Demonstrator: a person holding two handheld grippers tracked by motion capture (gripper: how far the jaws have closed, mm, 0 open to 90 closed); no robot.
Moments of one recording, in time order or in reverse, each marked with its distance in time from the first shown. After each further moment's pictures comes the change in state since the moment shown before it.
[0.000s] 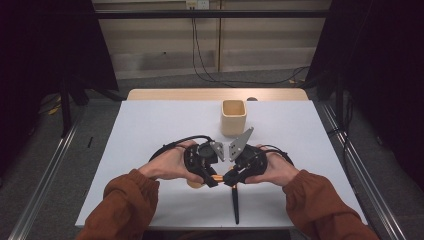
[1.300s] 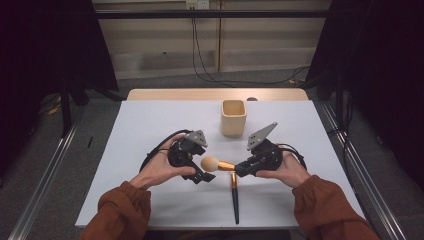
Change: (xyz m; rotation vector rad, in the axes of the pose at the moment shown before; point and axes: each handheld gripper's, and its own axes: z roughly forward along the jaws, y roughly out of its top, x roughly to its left) left arm 0.013 -0.042 -0.015 -0.299 0.176 -0.175; right arm -0.010 -0.038 -0.022 -0.120 -0.108 0.203
